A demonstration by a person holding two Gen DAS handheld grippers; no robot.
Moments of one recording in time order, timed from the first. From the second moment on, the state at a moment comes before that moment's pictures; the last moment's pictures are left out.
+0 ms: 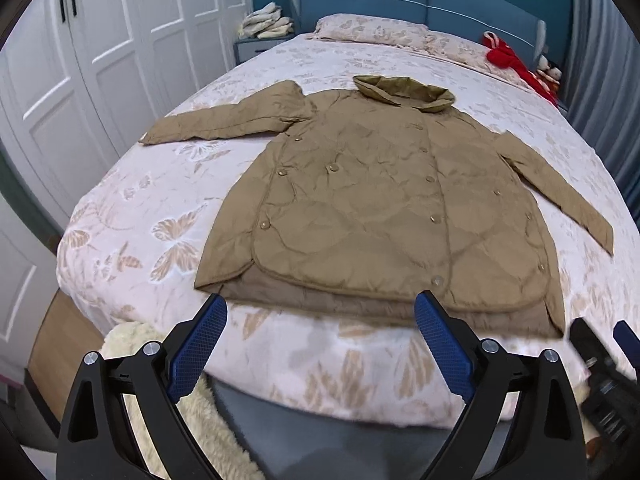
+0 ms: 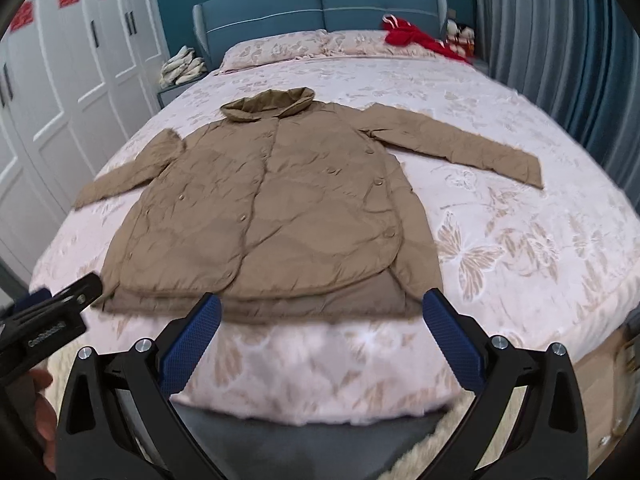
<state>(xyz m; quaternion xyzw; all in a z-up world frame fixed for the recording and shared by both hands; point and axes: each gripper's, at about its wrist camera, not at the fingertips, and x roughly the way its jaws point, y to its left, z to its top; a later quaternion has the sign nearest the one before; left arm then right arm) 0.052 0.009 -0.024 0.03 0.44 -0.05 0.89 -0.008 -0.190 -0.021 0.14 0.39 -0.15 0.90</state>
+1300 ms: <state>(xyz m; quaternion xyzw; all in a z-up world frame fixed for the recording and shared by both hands) 0.224 -0.058 -0.101 0.07 0.46 0.03 0.88 0.093 -0.618 -0.147 0.43 0.26 -0.38 0.77</state>
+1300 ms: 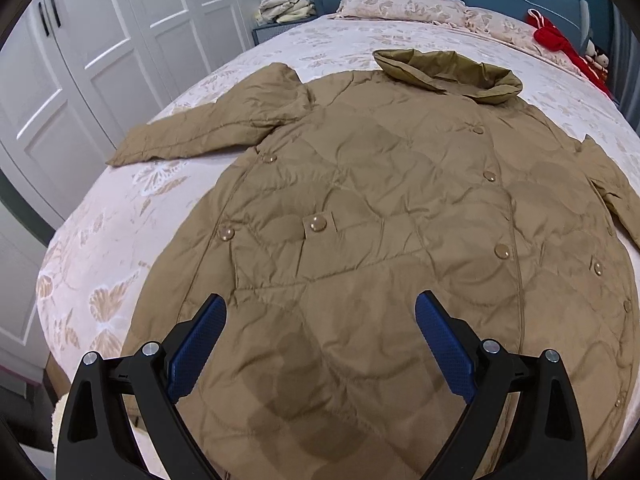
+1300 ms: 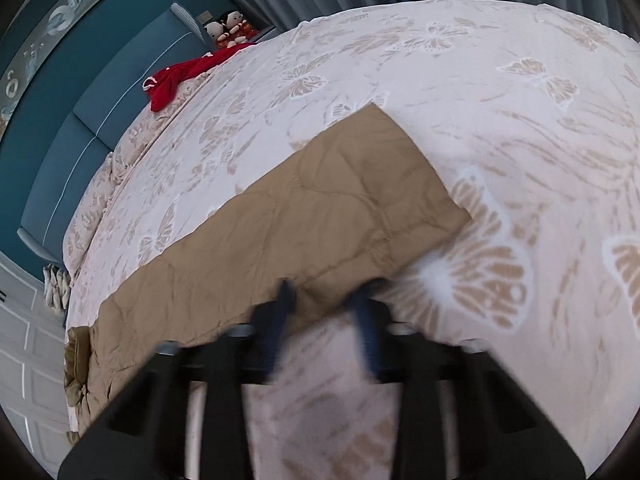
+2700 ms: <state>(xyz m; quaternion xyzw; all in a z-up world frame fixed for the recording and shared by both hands) 0.325 0.038 -0.105 -0.16 0.51 -0.04 0.84 0.287 -0.236 -0.081 0.20 0.37 0.06 0.90</state>
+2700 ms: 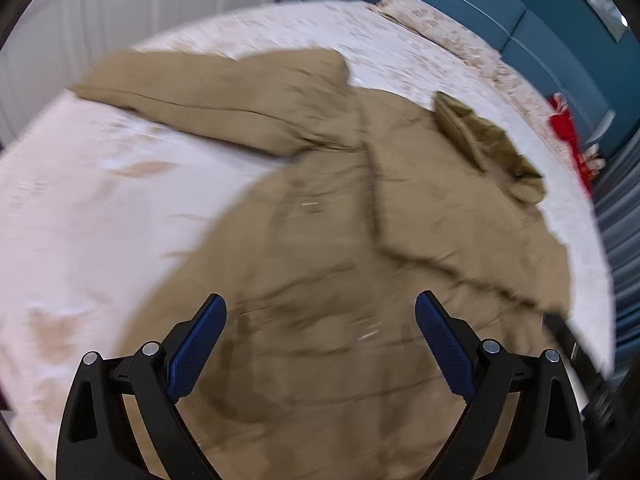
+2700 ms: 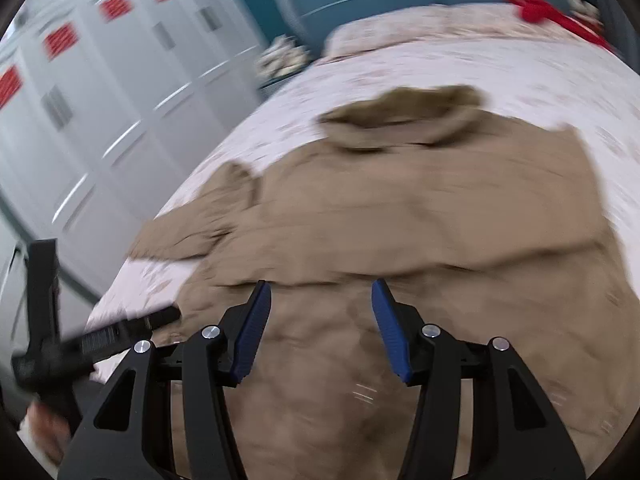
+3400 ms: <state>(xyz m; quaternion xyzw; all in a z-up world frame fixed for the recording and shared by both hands) 0.386 0.006 -0.090 -0.18 0.48 -0.04 0.86 0.288 -0.442 -0.128 0.49 0.27 -0.06 0.83</state>
